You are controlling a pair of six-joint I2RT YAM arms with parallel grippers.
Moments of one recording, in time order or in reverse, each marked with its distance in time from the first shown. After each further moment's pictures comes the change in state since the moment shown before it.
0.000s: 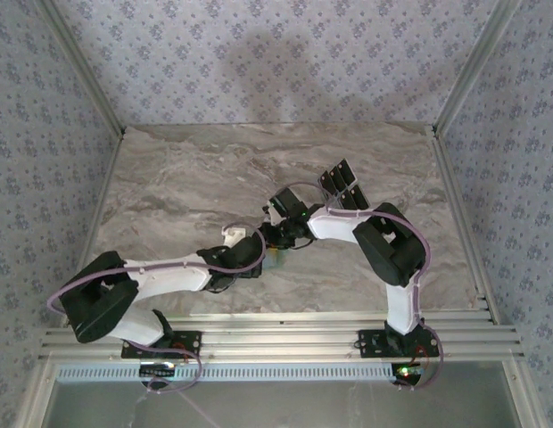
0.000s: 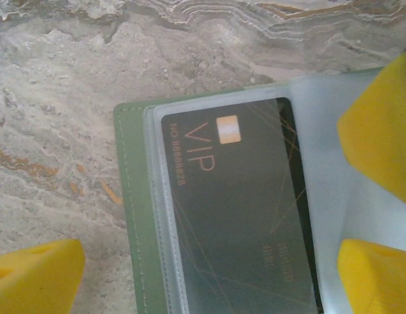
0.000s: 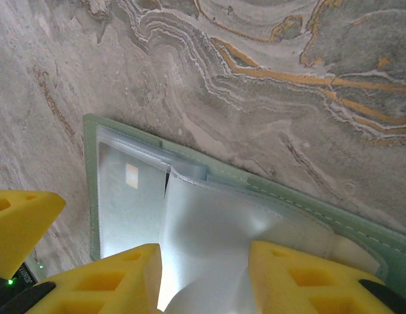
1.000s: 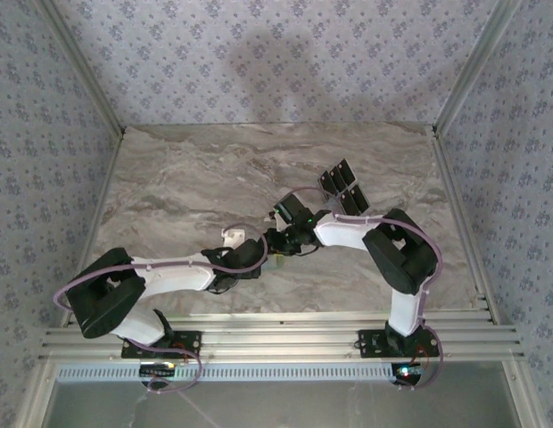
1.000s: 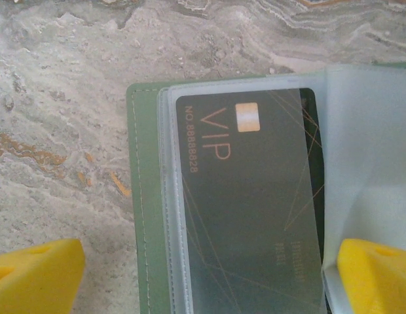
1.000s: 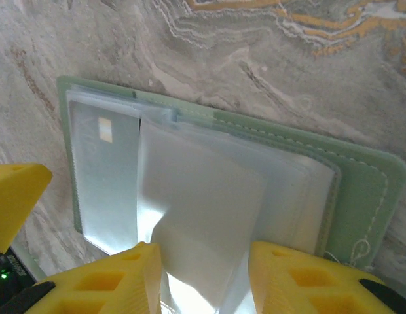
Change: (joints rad) left arm -0.008 0.022 0.000 -0.009 -0.026 -0.045; right arm 0.015 -0.079 -0.094 0.009 0.036 0.052
